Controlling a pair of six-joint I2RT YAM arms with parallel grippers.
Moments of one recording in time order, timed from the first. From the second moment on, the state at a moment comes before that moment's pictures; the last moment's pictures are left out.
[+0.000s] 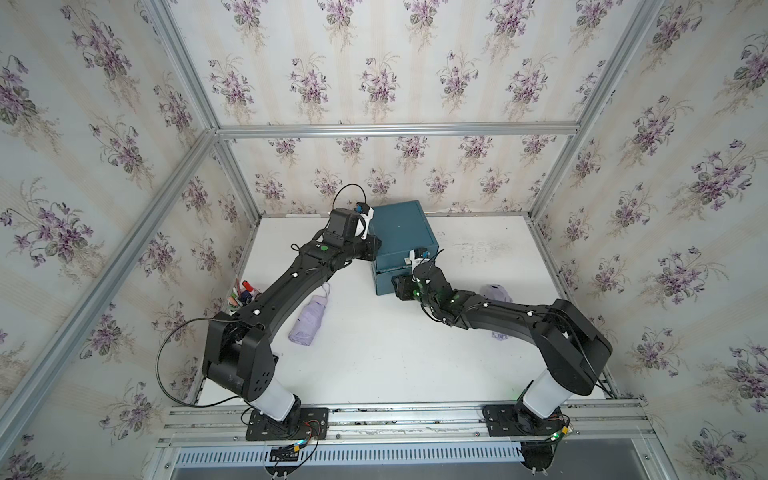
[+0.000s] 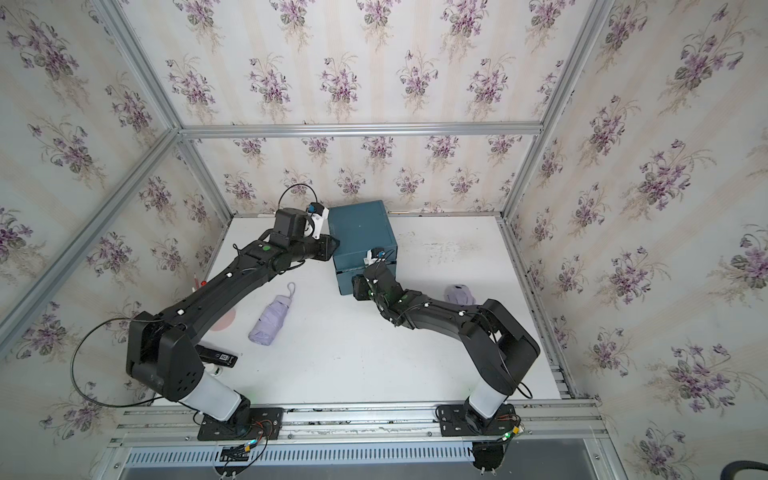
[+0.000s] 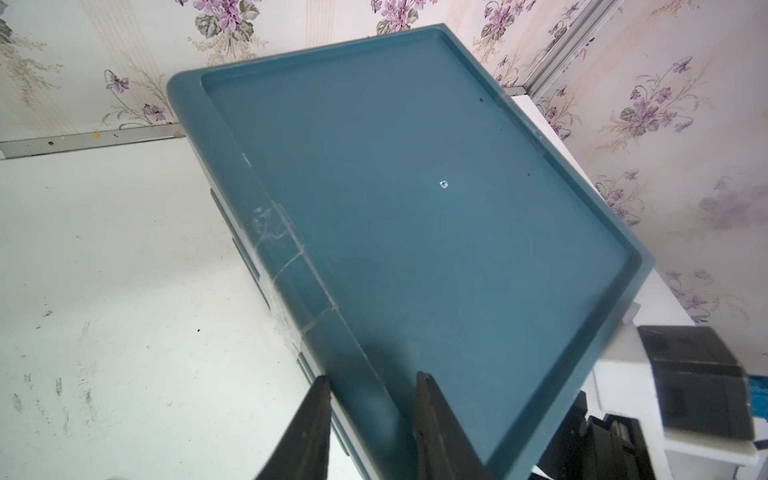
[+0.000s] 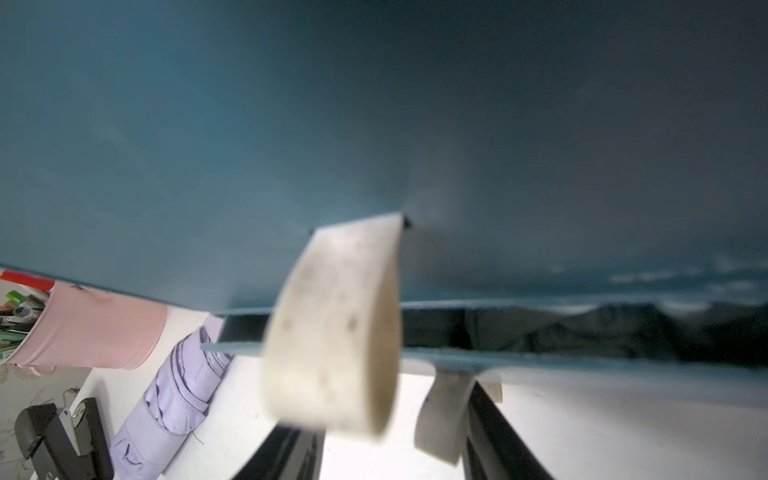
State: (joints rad) left arm -0.42 1.61 1.35 -0.43 0.17 -0.22; right arm 0.80 1.66 0.93 0.19 0.14 0.60
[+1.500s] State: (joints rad) left arm -0.41 1.58 1.33 -0.49 0.19 -0.29; right arm 0.69 1.57 0.75 0.42 -0.14 0.80
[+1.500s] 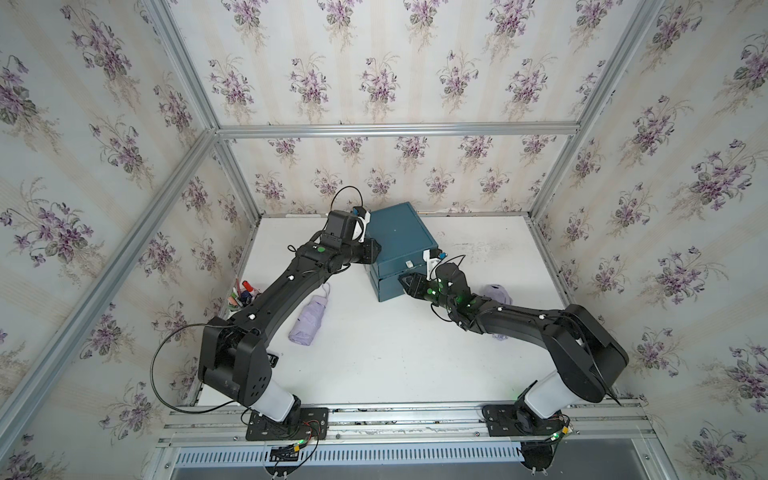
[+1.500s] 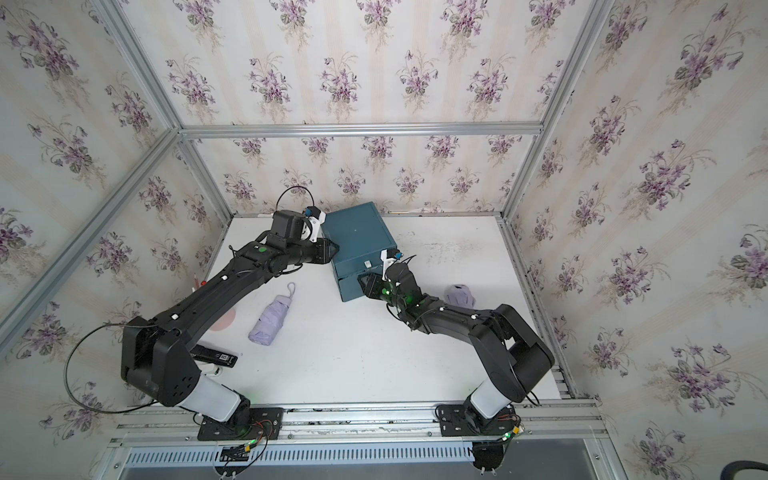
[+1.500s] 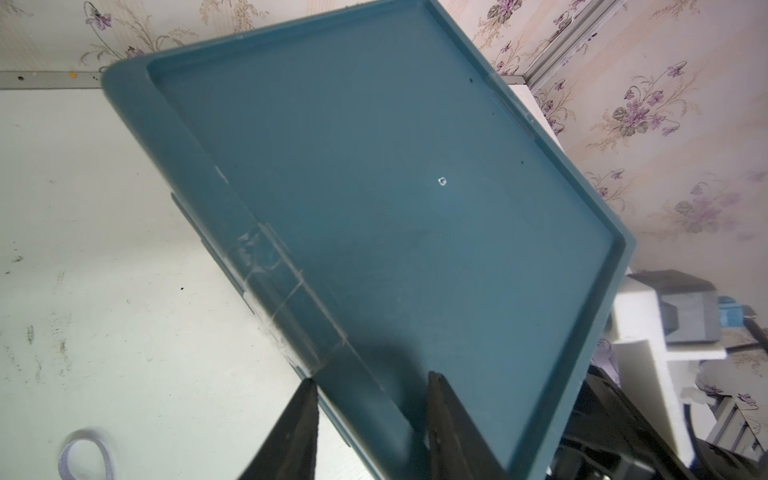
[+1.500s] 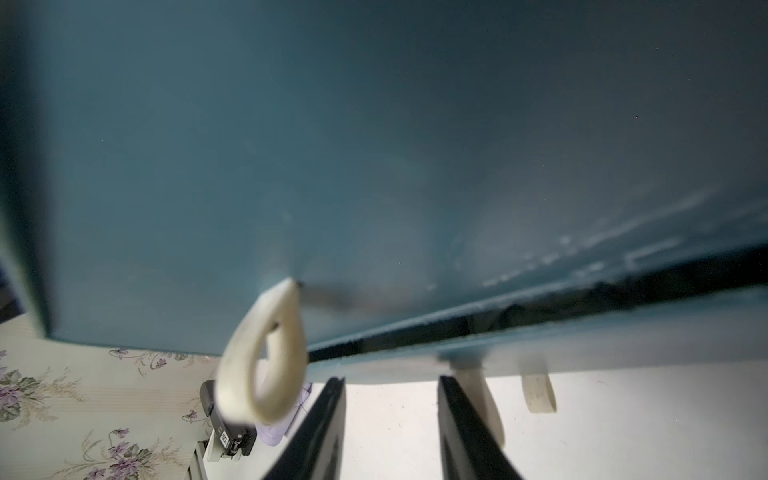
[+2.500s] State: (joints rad) left arm -0.41 1.57 1.36 -0.55 0.20 -0.17; right arm 0.52 1.30 0.43 0.46 -0.23 0.94
